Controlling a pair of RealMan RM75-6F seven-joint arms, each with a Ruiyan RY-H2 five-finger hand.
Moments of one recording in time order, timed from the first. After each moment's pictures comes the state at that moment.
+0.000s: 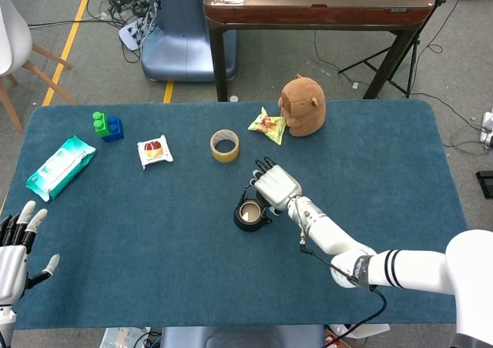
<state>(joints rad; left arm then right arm) -0.04 -1.12 -0.05 -1.73 1.50 1.59 0.12 1.16 -1.39 0.09 -1.62 -0.69 0.76 -0.83</state>
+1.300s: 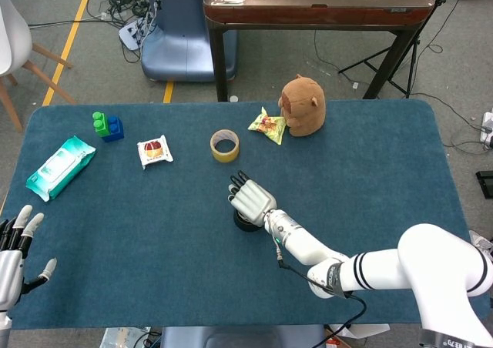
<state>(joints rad) -0.02 -1.11 -0.04 -1.72 1.53 1.61 0.09 1.31 -1.50 -0.02 -1.61 -0.65 0.84 -0.94</state>
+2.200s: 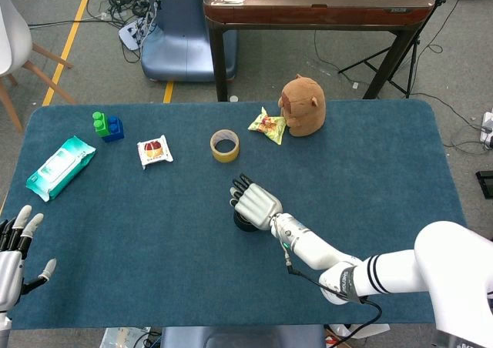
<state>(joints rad) -0.01 -1.12 -0.04 -1.71 1.54 1.61 0.09 1.31 -1.40 -0.06 -1.73 -0.71 0.86 -0.92</state>
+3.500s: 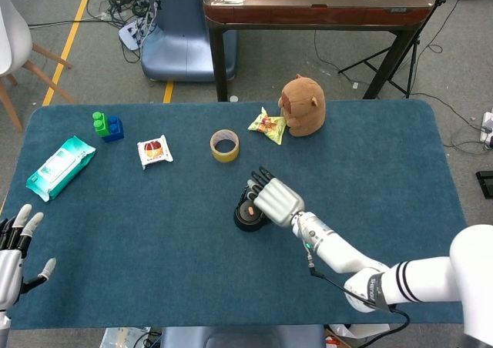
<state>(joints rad) -0.01 -1.10 -0.05 -1.72 1.53 1.60 0.09 1.21 -1.27 -0.10 -1.84 -0.81 0.96 -0.87</state>
